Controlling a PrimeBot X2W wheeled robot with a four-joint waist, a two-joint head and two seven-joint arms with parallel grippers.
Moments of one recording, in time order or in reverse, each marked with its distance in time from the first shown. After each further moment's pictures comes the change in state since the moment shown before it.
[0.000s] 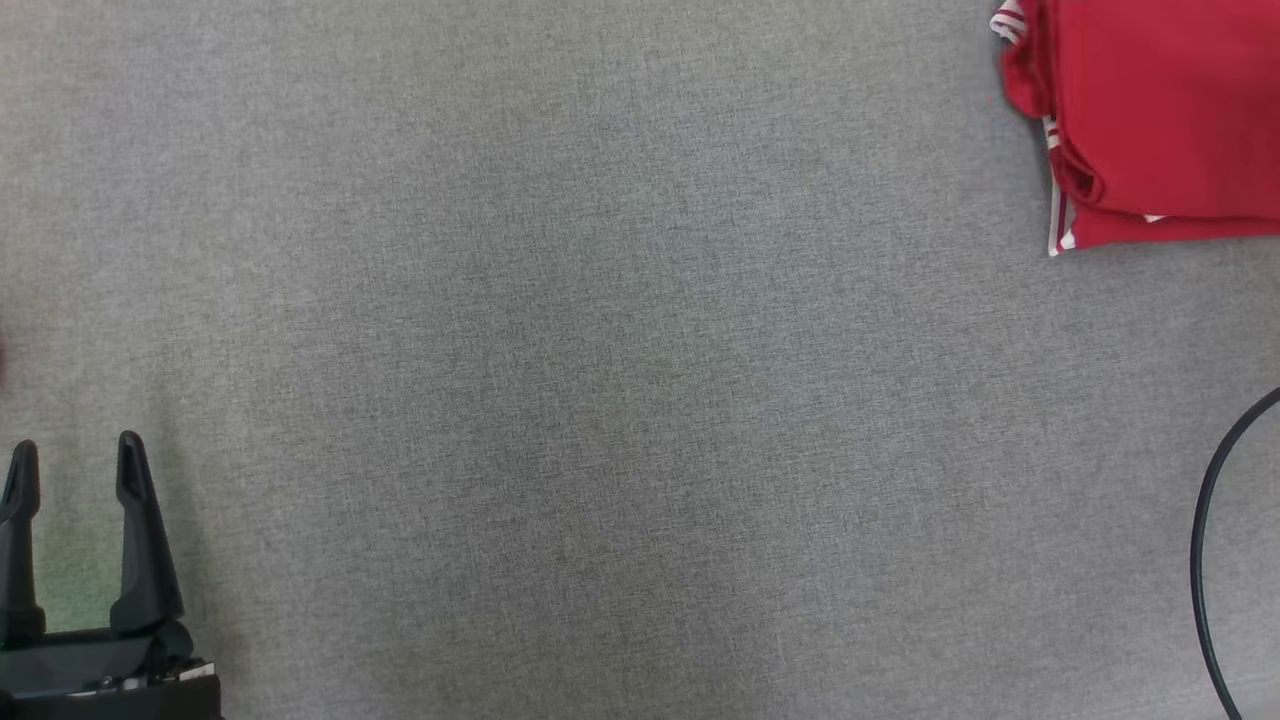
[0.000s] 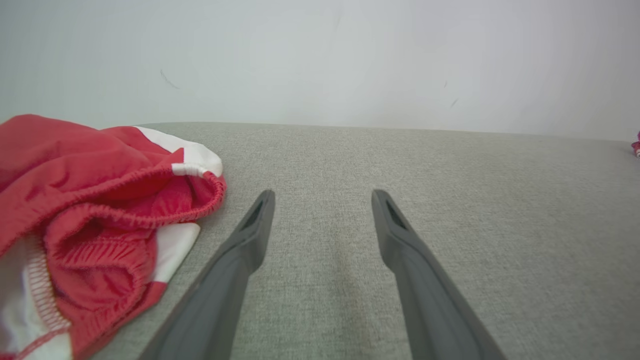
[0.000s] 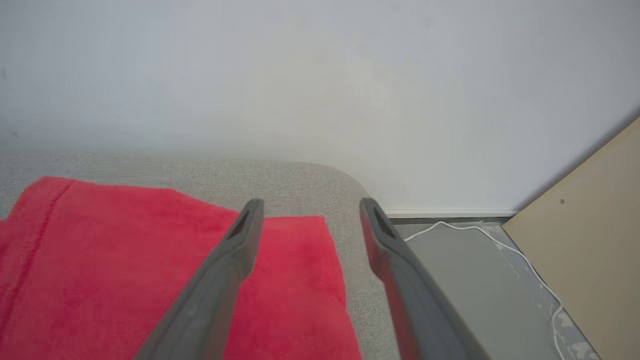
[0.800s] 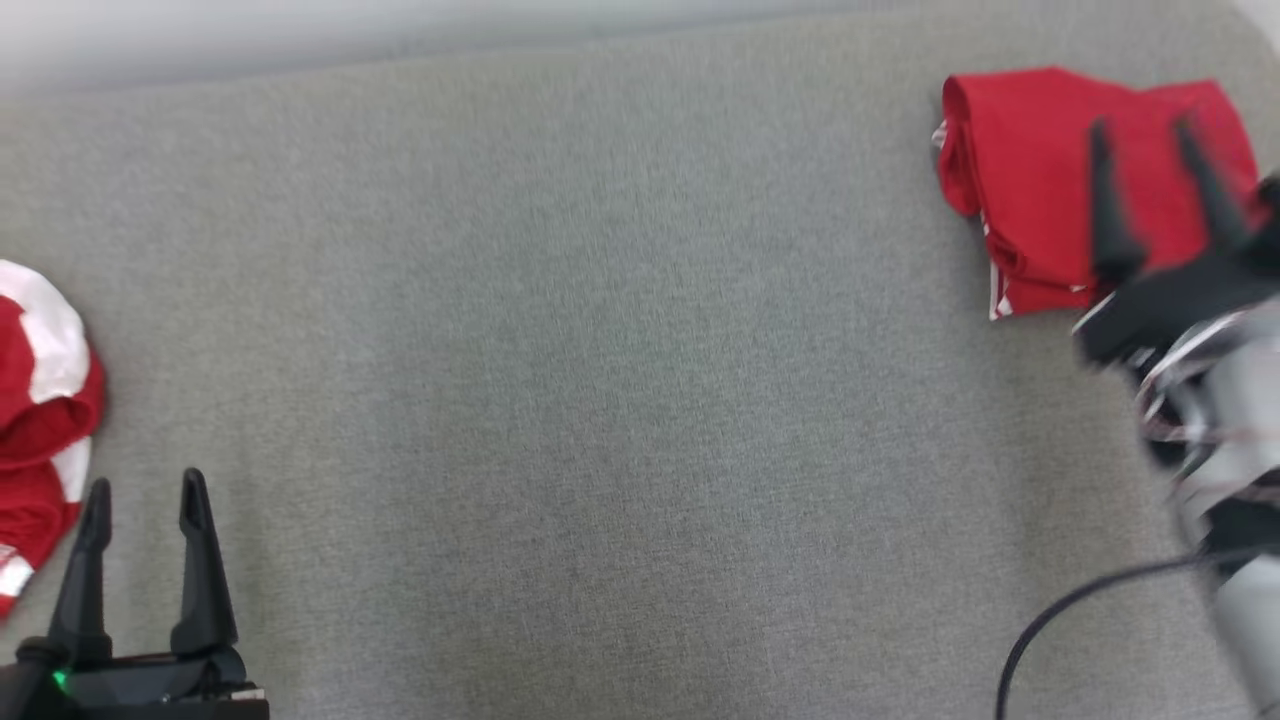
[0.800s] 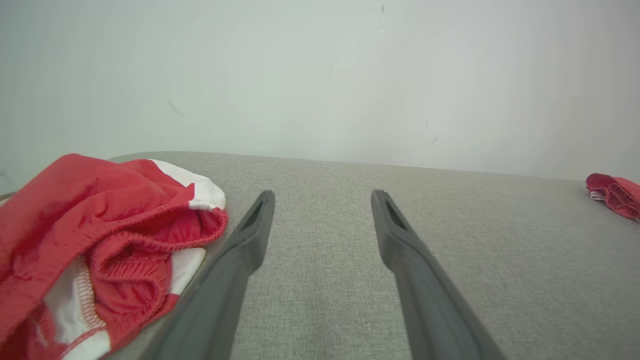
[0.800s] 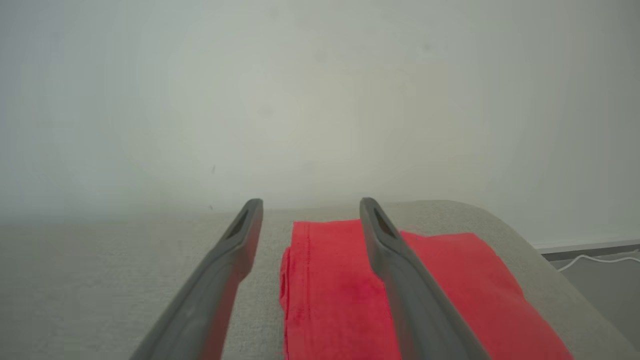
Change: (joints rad) left arm 0.017 -0.028 -0.043 0.086 -0.012 0.007 0.000; right arm 0.441 0.258 -0.385 -0.457 -0.195 0.000 0.000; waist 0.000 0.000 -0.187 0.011
